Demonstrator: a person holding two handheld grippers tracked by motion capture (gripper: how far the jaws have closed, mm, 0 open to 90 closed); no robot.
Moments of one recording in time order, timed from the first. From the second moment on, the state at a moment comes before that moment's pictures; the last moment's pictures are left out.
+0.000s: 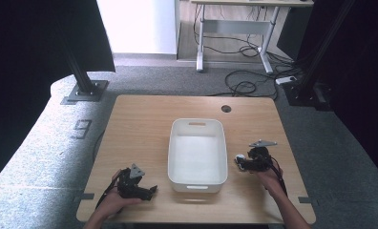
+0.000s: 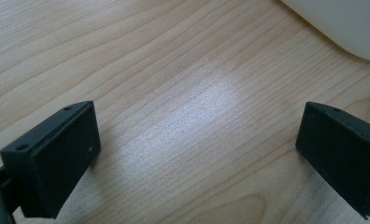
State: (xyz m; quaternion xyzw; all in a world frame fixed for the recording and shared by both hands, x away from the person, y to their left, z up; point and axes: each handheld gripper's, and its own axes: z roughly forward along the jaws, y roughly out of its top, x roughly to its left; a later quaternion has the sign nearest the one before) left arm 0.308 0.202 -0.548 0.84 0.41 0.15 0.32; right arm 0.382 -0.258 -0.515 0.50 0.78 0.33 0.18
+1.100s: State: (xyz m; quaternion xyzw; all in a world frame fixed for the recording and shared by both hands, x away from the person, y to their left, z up) left arm 0.308 0.203 -0.548 0.84 0.41 0.15 0.32; right arm 0.393 -0.256 -0.531 0.51 0.79 0.31 0.15
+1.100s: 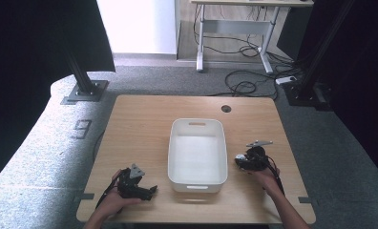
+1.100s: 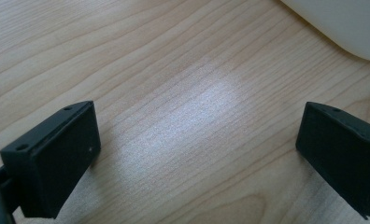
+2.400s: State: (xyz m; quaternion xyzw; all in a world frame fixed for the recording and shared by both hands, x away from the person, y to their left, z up) left arm 0.308 0.202 -0.548 0.84 0.41 0.15 0.32; right arm 0.396 -0.255 -0.530 0.51 0.79 0.30 0.15
